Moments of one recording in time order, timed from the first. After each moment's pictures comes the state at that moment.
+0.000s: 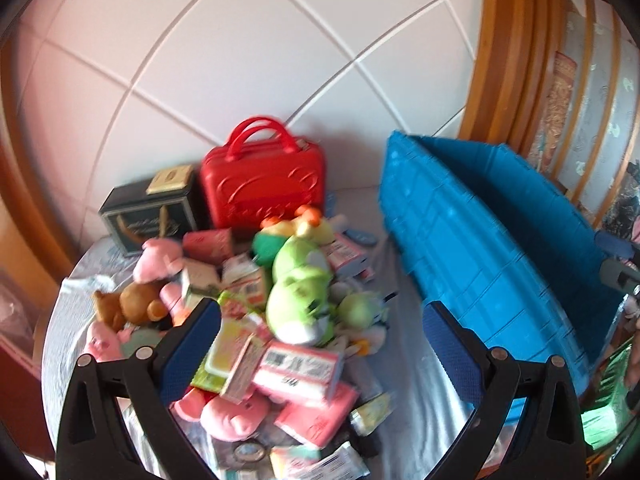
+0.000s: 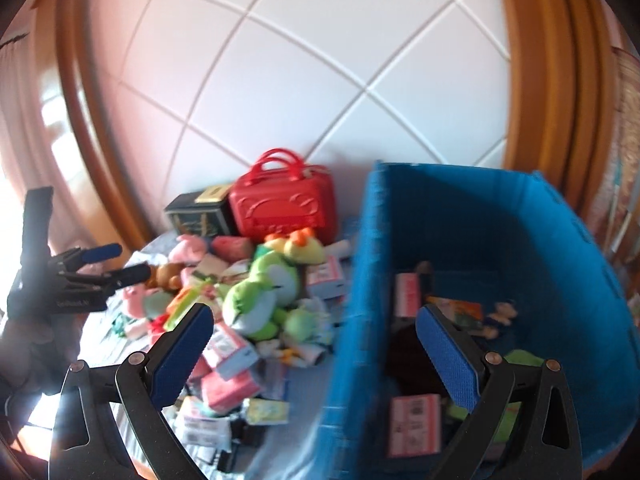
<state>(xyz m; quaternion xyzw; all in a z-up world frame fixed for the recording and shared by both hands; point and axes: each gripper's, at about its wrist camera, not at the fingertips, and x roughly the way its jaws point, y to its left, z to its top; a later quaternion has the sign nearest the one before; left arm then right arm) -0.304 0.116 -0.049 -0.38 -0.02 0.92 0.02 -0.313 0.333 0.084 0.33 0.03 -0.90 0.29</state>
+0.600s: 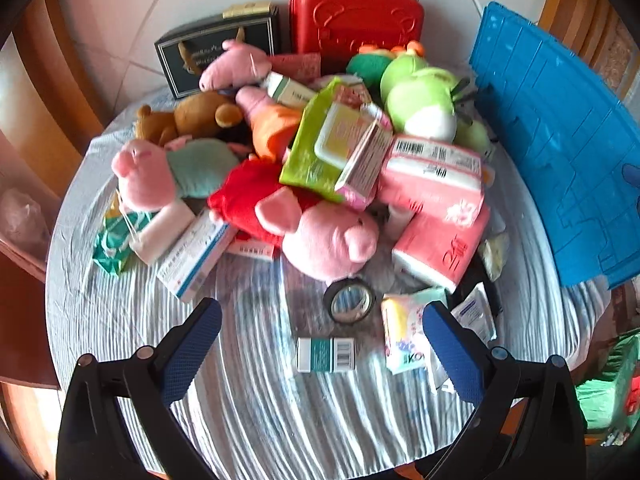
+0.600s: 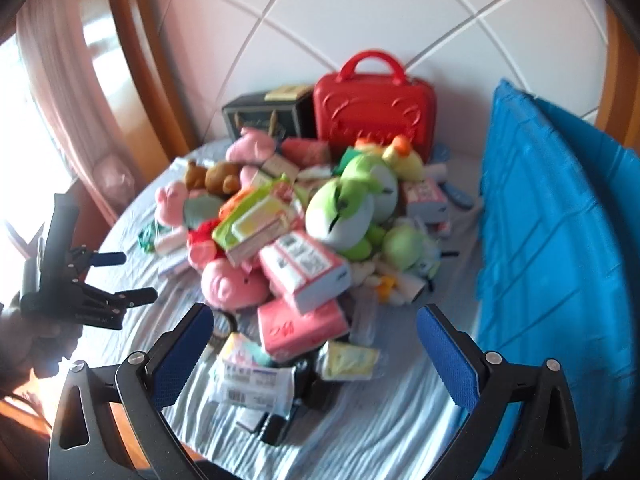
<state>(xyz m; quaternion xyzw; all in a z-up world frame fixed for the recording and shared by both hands) -0.208 0.008 -0.232 -0.54 -0.04 0.84 -0.03 -0.253 0.203 -0.049 0.42 0.12 -0.82 0.36</state>
